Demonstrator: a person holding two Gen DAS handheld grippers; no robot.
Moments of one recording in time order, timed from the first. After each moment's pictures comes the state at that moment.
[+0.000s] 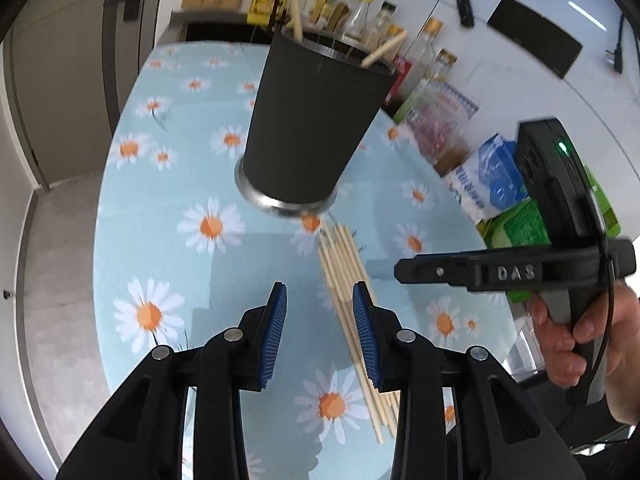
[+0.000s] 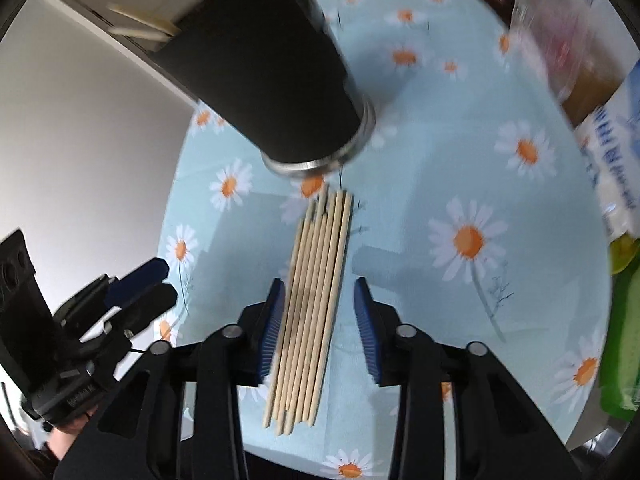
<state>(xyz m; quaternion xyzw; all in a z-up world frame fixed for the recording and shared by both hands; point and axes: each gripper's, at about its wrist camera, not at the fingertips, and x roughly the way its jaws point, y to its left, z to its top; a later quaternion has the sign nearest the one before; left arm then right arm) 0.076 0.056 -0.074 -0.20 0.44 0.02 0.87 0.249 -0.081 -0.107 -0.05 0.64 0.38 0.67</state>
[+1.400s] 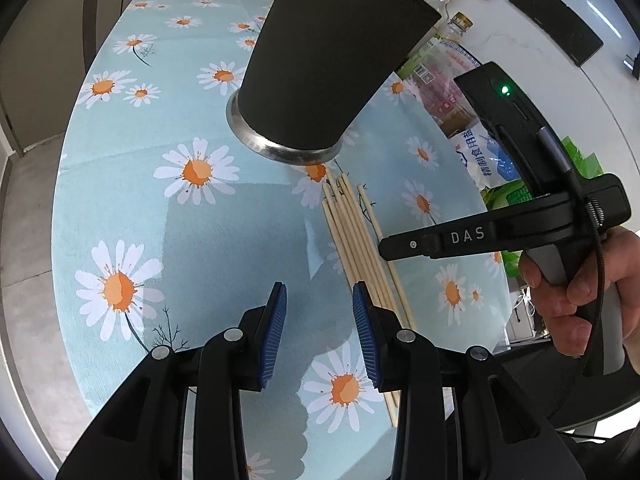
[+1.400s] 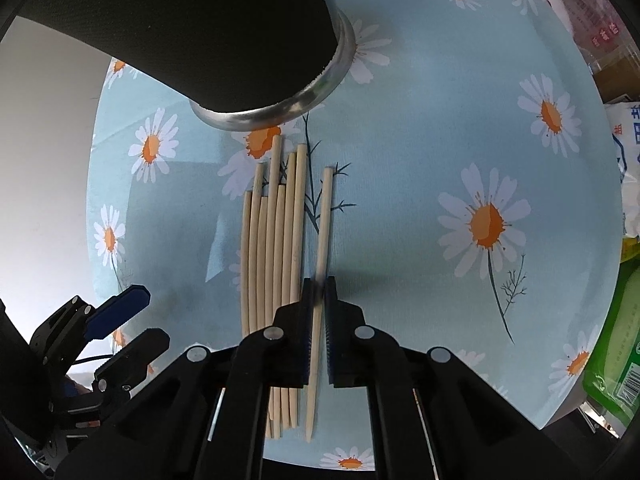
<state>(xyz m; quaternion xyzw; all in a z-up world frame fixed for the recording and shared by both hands) 0.093 0.064 -0.102 -0.23 0.50 -0.03 0.83 0.253 -0.032 -0.148 -0.15 0.71 0.27 0.63</state>
